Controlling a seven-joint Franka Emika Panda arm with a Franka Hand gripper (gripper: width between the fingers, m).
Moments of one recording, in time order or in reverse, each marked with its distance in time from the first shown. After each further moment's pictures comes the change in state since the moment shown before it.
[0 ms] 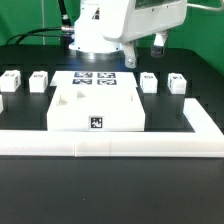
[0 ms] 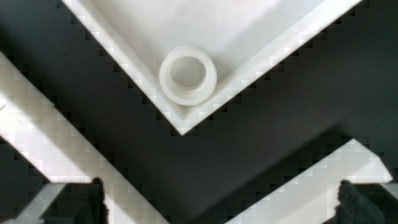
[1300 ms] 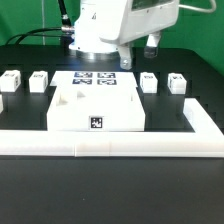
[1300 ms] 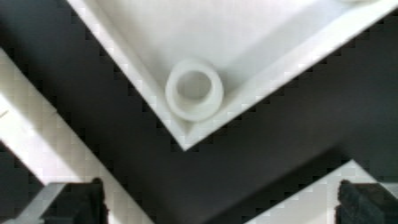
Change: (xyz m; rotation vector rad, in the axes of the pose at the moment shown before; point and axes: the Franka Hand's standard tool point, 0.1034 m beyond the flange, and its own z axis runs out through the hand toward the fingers) arm -0.027 -0.008 0.011 -0.006 0.002 -0.092
